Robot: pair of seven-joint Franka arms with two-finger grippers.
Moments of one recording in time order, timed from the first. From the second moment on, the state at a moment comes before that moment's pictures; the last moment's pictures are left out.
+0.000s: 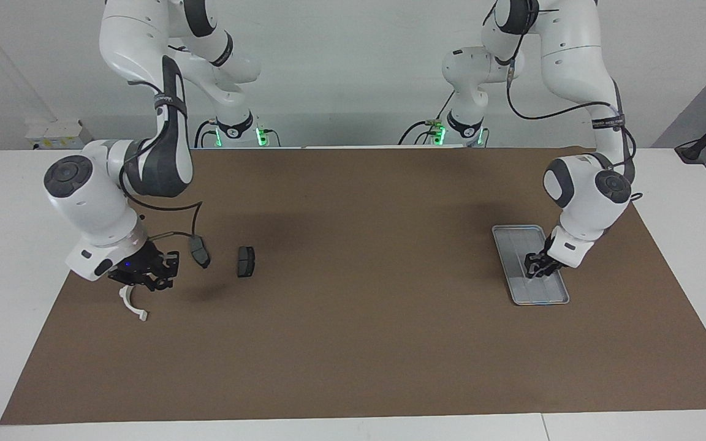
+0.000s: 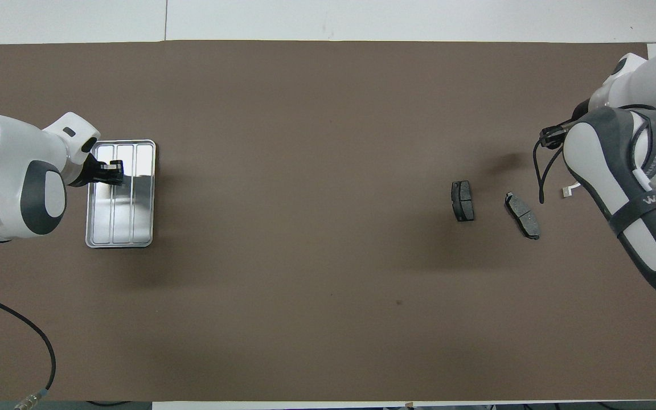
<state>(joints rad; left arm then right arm) 0.02 0.35 0.01 -1.97 -0.02 2.37 -0.02 -0.10 0.41 0.01 -1.69 0.00 2.13 -0.32</state>
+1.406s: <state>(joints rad) -0.57 0.34 -0.01 -1.82 -0.02 2.15 -1.08 -0.10 0.47 0.02 -1.79 0.00 2.26 -0.32</state>
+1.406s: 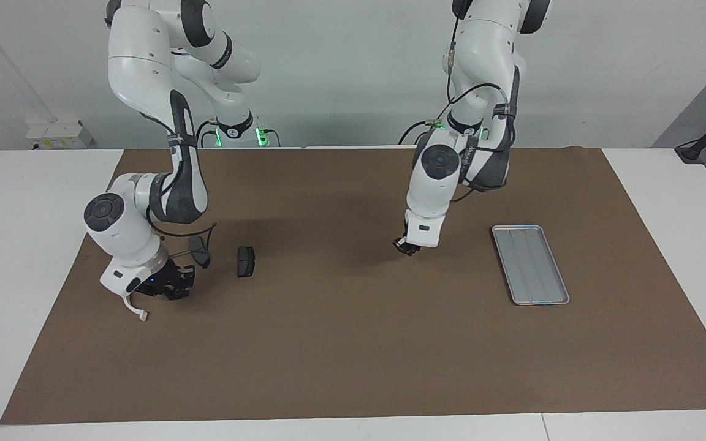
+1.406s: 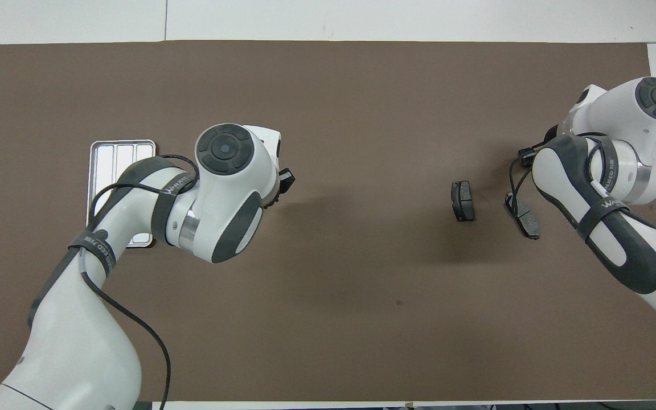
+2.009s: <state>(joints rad) -0.70 0.51 0.00 -1.54 -0.05 2.16 -1.23 -0.10 0.46 0.02 -1.79 0.00 2.26 -0.32</state>
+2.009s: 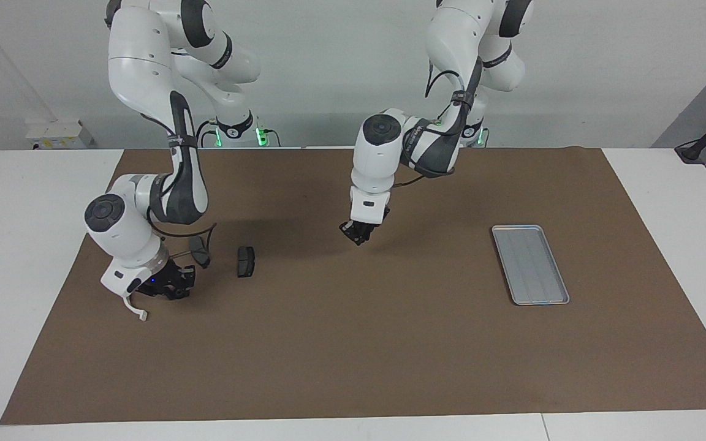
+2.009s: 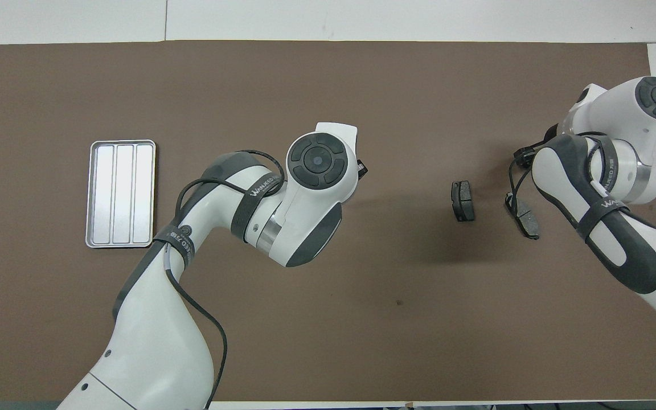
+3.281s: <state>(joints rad) -0.72 0.61 0.01 -1.55 -0.05 2.24 -1.24 -0.08 0.36 0.02 -1.75 0.00 2.19 -0.30</state>
